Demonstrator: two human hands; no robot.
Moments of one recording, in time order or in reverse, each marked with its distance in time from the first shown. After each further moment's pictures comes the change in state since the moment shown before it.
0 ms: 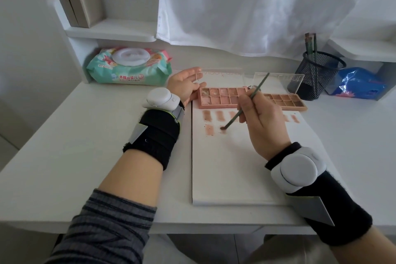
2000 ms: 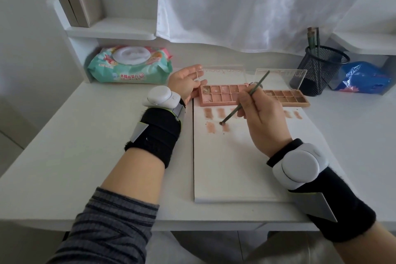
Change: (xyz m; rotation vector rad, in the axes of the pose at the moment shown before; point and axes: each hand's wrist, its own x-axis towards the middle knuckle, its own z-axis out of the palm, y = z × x) left_hand 0.006 -0.004 -0.003 -0.011 -0.011 0.000; right_hand 0.001 0.000 0.002 0.004 -0.008 -0.017
